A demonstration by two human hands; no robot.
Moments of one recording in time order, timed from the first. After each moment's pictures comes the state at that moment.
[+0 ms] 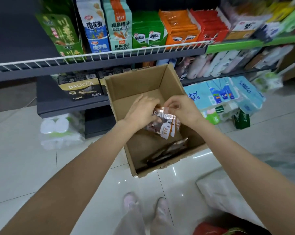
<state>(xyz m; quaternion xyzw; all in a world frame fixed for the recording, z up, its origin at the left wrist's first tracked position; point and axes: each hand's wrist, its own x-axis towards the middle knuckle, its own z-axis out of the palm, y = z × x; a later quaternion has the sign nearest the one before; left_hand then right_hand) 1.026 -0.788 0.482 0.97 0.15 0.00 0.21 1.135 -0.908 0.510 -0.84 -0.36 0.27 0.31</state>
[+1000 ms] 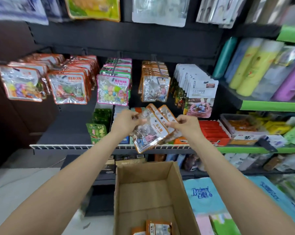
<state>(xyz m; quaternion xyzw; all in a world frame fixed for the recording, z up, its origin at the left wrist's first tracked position) 1.066 -0.666 0.694 0.81 0.39 0.25 0.36 1.238 -0.783 0.686 -0.71 -0.40 0.20 0.54</state>
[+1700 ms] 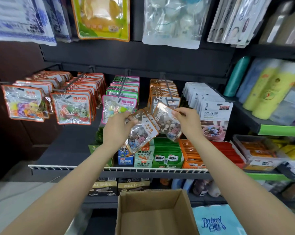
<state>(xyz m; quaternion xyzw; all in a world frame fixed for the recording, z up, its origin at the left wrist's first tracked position) 1.063 -0.604 0.710 0.79 0.42 0.37 0.24 1.271 -0.686 0.720 -0.72 -0.50 0.00 0.48</state>
